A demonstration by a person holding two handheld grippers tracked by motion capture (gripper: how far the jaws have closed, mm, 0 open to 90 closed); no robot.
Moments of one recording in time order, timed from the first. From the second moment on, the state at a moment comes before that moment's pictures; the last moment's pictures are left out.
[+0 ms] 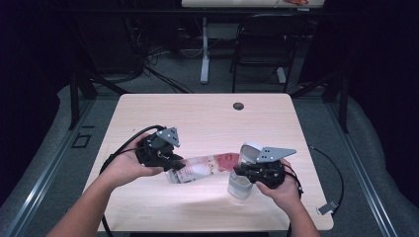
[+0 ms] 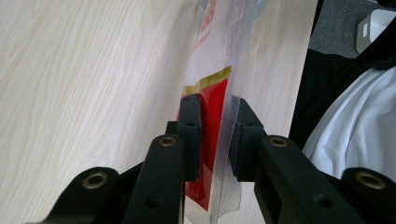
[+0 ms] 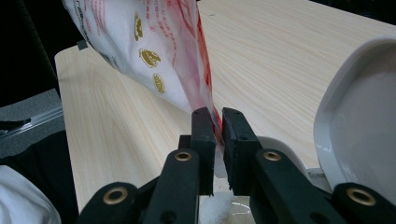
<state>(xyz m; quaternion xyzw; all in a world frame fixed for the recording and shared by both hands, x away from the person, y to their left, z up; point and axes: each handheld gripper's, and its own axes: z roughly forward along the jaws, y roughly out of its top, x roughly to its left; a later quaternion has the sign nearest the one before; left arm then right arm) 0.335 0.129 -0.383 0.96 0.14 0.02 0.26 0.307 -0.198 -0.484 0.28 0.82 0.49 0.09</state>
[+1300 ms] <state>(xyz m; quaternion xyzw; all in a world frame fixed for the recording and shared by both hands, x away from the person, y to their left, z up) 0.337 0.118 -0.369 0.96 0.13 0.02 0.24 0.309 -0.200 -0.486 0.28 0.82 0.49 0.09</state>
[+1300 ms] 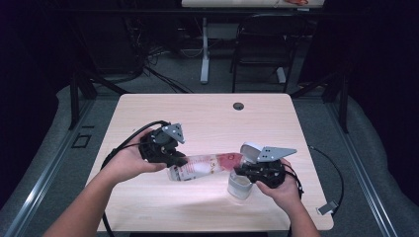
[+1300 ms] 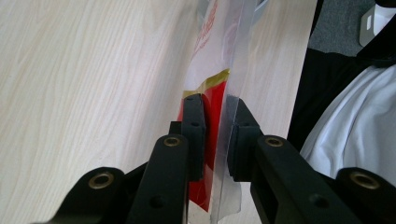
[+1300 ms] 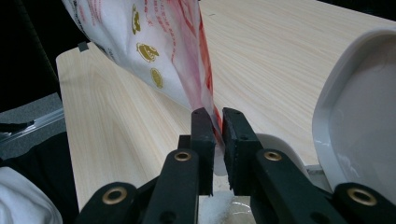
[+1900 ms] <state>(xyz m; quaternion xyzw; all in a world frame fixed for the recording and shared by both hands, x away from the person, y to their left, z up) 0.339 0.109 -0.360 0.97 0.12 0.02 0.23 0.309 -0.201 -0.486 0.28 0.82 0.49 0.09</state>
